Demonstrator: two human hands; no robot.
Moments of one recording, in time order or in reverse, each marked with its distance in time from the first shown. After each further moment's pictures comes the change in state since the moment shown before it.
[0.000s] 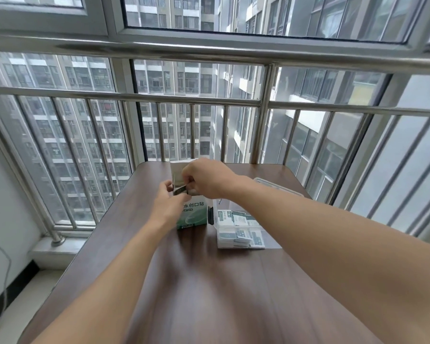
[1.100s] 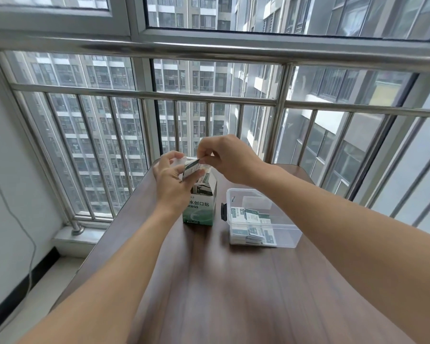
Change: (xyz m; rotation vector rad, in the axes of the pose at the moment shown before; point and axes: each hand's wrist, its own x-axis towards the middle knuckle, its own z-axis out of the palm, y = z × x) left_hand -0.006 0.031 -0.016 0.195 0.171 0.470; right_hand -0.018 -0.003 -0.040 0.153 0.282 -0.139
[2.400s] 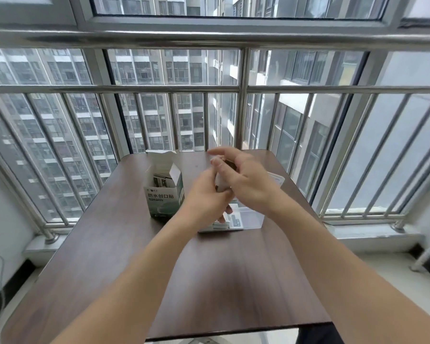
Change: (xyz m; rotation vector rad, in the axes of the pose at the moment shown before) left_hand -0.073 0.094 0.068 -0.137 -0.559 -0.173; right_hand -0.123 0.016 -0.017 0.601 0.195 0.398
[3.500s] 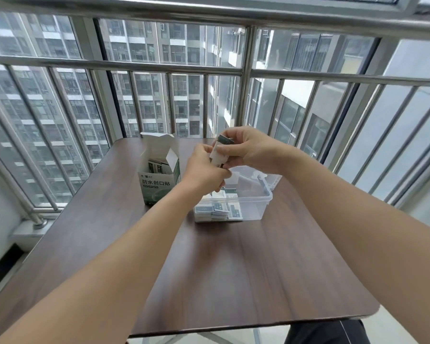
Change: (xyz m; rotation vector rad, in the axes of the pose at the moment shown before) left_hand 0.053 -0.024 0.001 -0.044 0.071 -0.156; right_hand 0.062 0.035 -0.025 0.264 -0.337 0.299
